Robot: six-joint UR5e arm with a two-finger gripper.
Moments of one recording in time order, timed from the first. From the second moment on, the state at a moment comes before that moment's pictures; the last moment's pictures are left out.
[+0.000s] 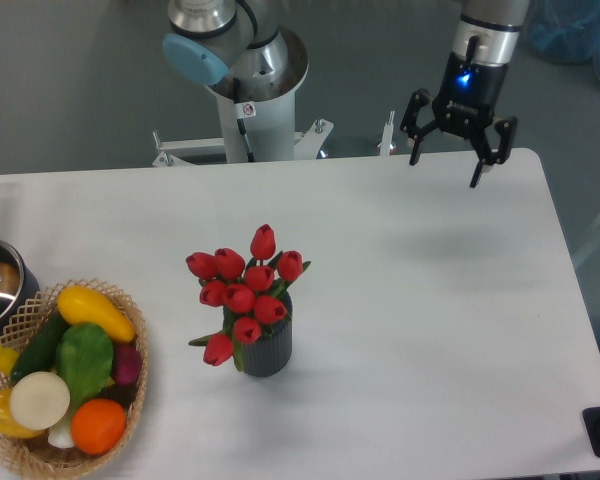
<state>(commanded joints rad) 3.05 -1.59 -1.92 -1.11 0.83 1.63</state>
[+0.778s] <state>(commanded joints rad) 2.93 -1.69 -1.90 -1.11 0.65 1.63</state>
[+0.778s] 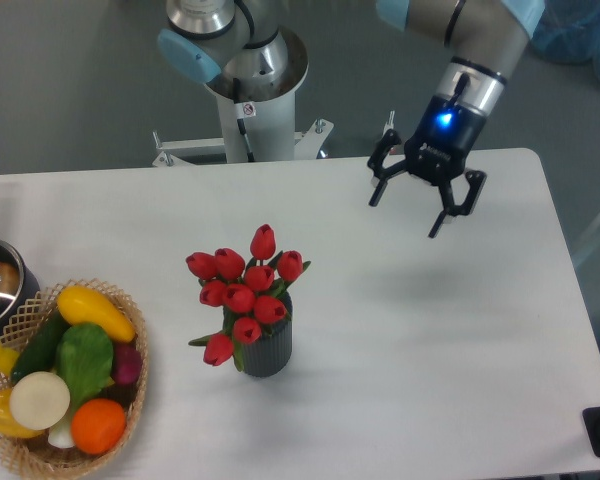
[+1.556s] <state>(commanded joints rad) 2.84 -1.76 -1.91 -1.05 0.61 1.62</state>
